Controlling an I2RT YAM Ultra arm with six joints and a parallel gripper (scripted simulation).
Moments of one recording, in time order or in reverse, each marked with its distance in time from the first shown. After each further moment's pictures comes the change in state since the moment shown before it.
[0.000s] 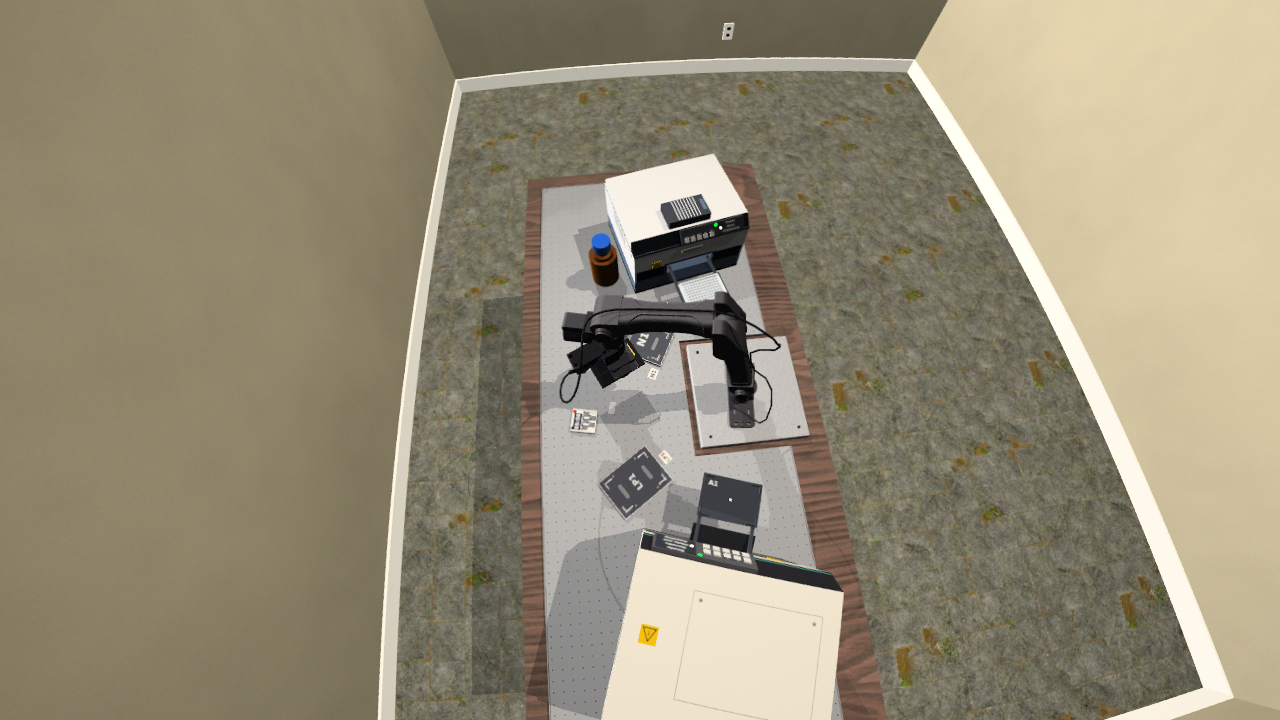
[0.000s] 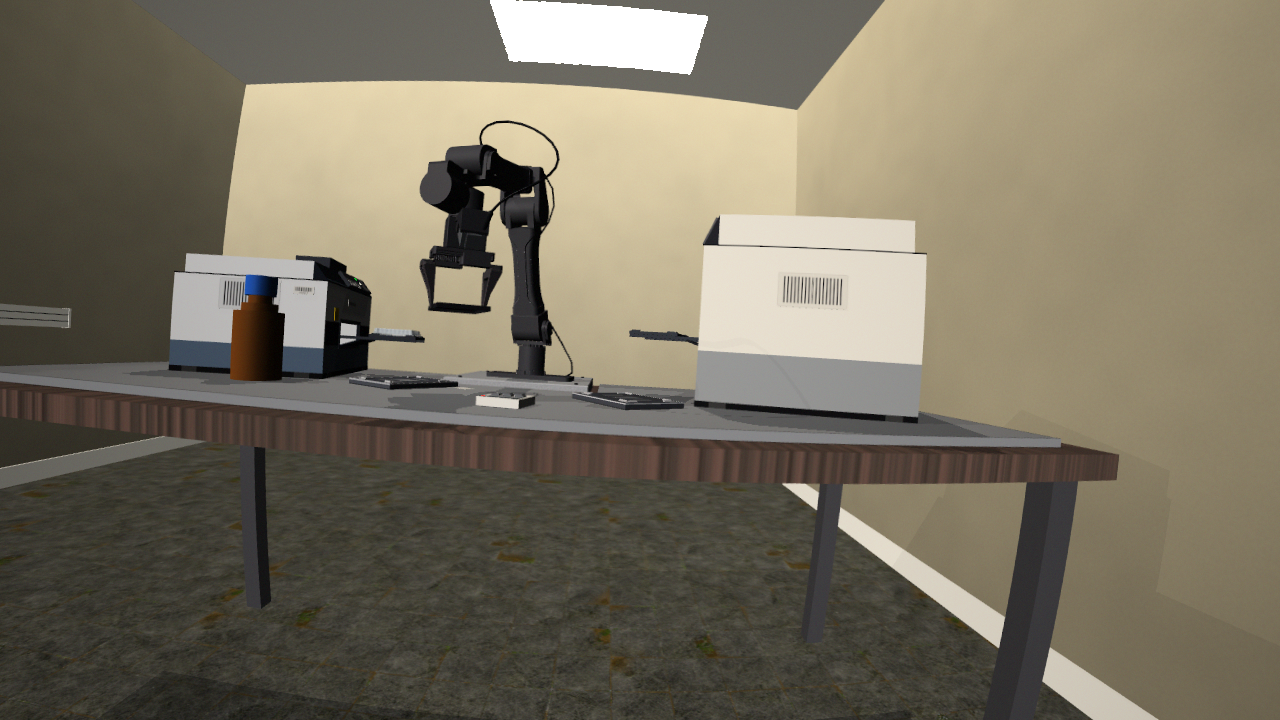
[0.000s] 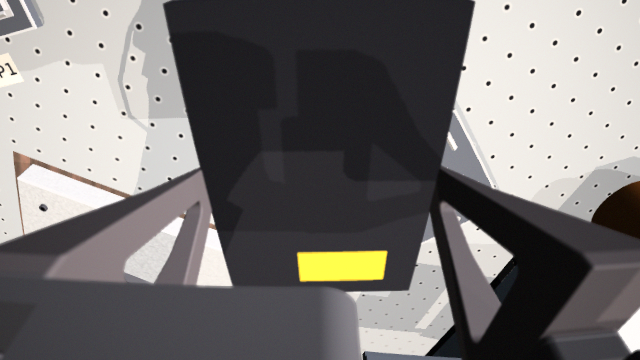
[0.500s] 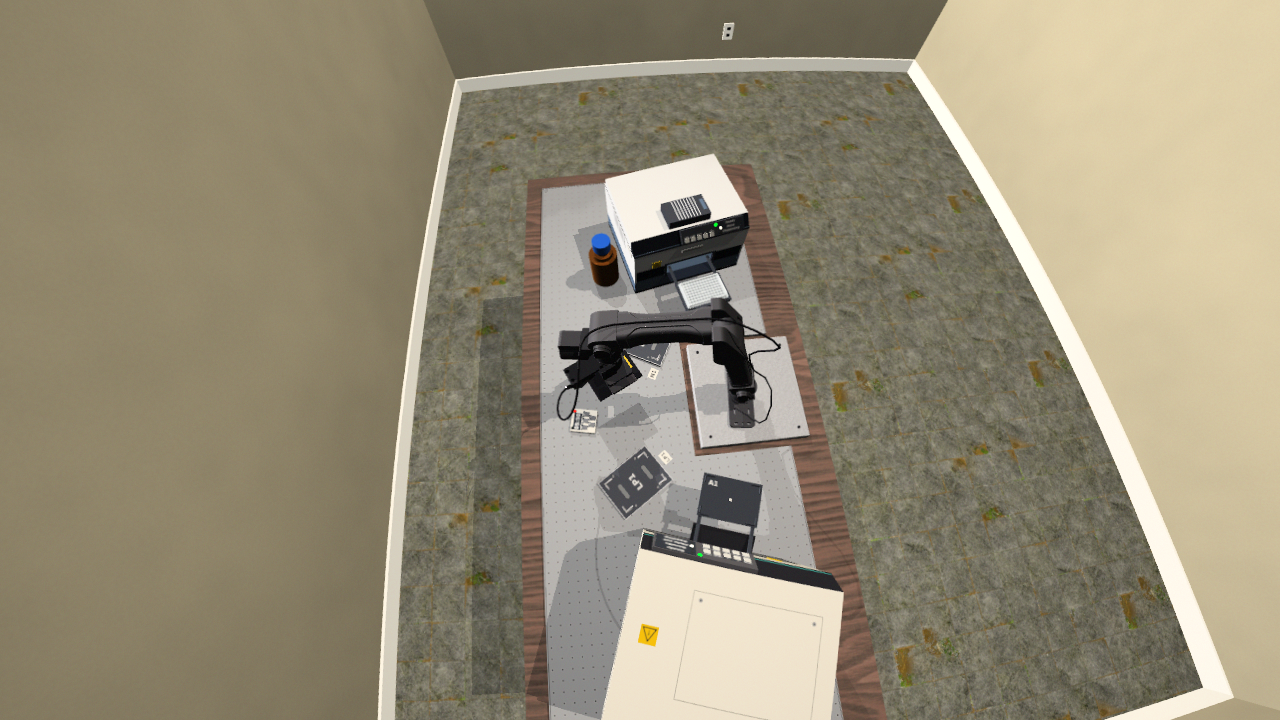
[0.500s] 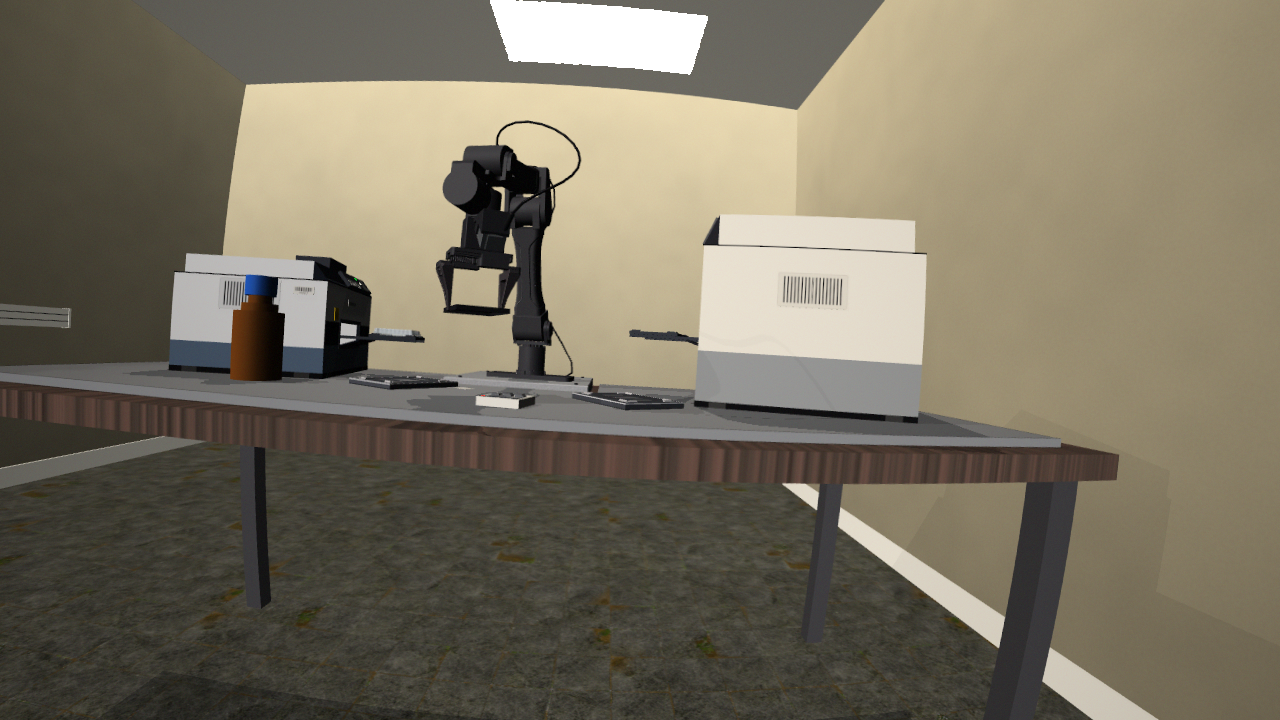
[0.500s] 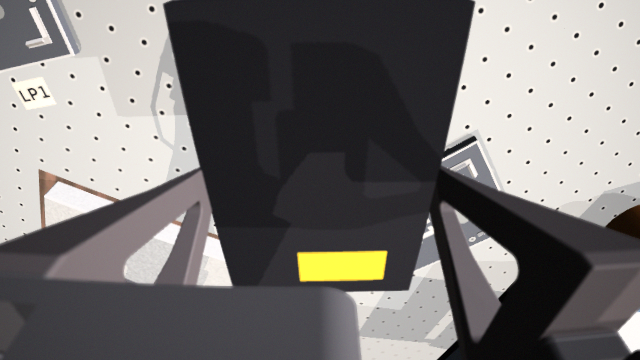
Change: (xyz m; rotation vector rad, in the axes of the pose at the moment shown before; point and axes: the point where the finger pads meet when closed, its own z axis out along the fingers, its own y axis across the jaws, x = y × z) arm -0.023 0.025 0.002 0.002 -0.002 -0.015
